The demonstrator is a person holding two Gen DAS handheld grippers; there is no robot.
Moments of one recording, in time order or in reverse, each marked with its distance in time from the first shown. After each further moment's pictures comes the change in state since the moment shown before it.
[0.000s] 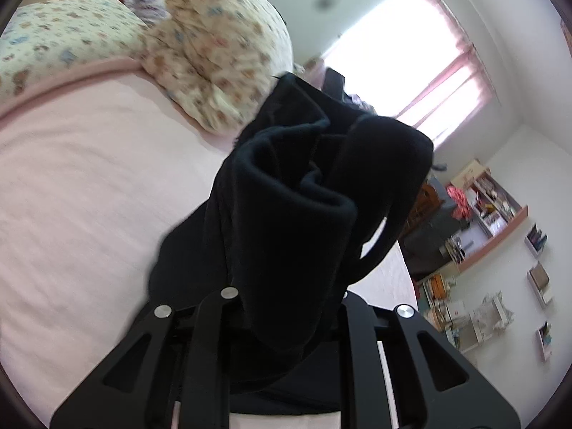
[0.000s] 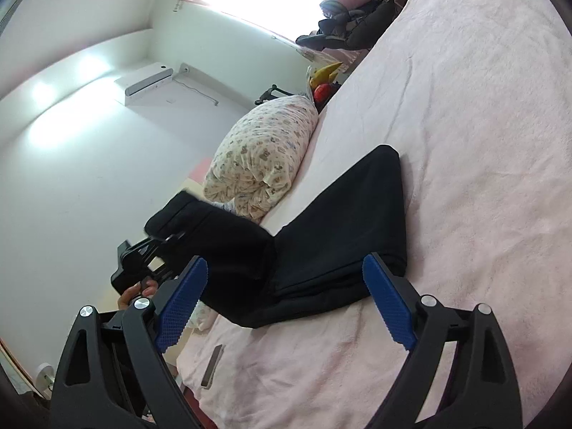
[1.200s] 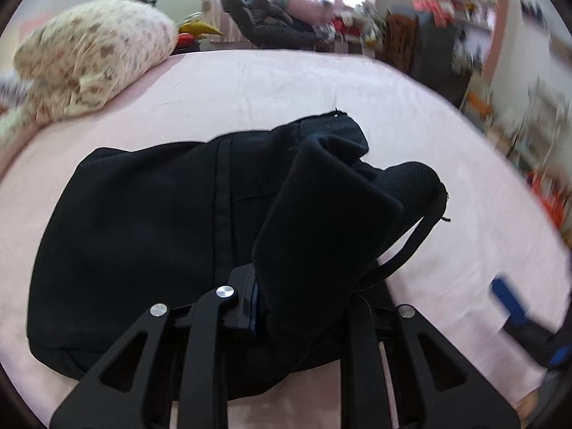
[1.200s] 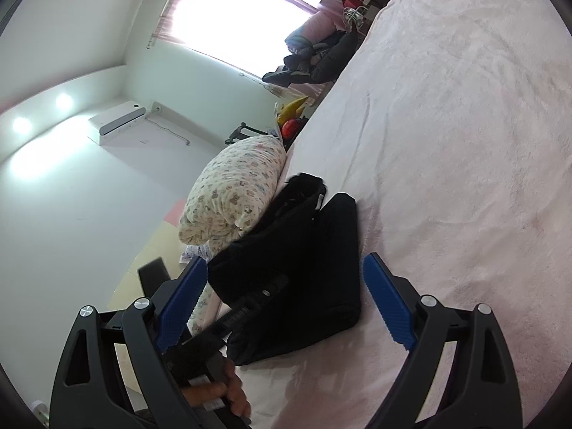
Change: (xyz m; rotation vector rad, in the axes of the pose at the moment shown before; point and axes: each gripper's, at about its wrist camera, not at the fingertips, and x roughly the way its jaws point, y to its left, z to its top) left arm 0.150 -0.139 -0.247 0.703 0.268 0.228; right arm -0.018 -0.014 0.022 0.078 -0.155 -0.121
